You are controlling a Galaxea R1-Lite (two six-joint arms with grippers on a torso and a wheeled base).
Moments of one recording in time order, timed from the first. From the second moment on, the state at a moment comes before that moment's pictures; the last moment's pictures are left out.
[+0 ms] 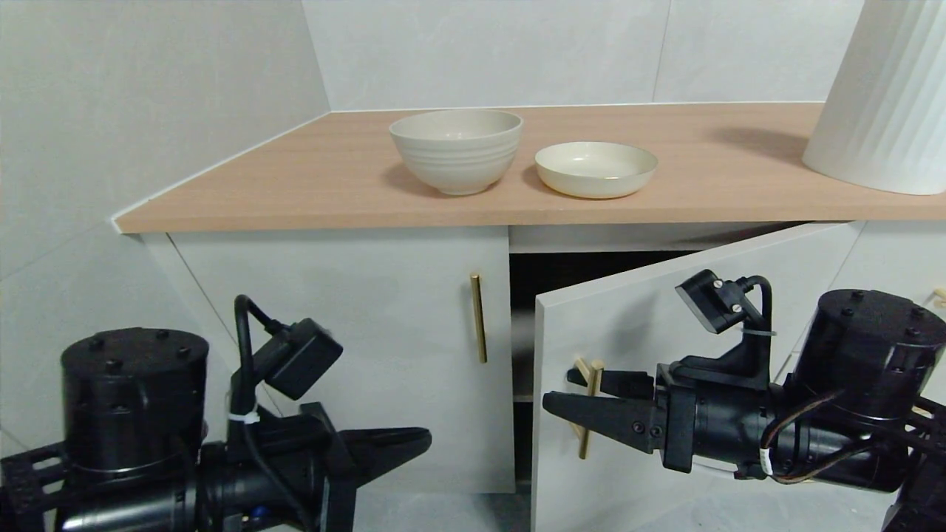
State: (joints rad) left arm -0.56 1.44 -0.44 -0.58 -0.40 -0.15; right arm 0.72 1.68 -0.50 -1.16 0.54 0.55
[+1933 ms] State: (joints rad) left arm -0.70 2.14 -0.75 -1.36 -0.35 -0.20; right arm 0.63 1.62 -0.28 -1.15 0.39 0.30
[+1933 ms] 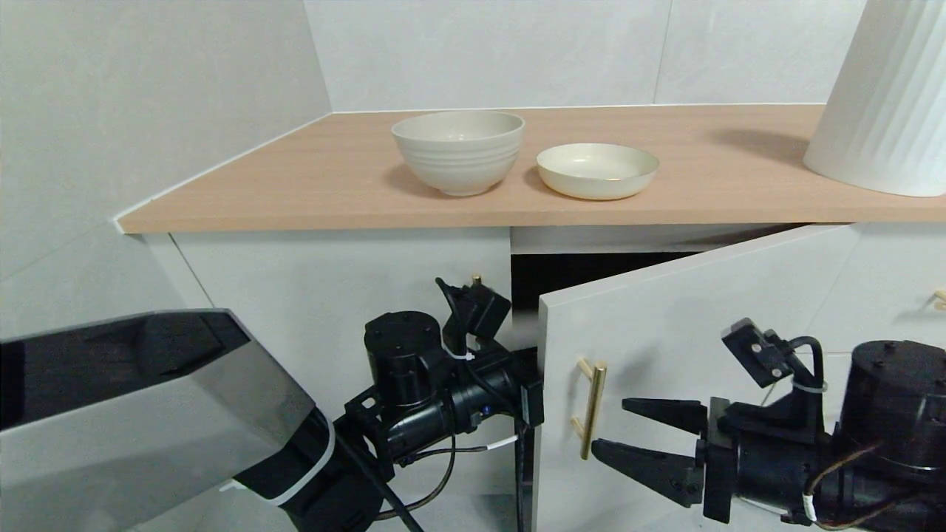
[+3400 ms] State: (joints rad) left arm -0.76 2.05 -0.69 -1.24 -0.33 -0.20; right arm 0.65 1.17 -0.32 -0.49 0.02 0.11
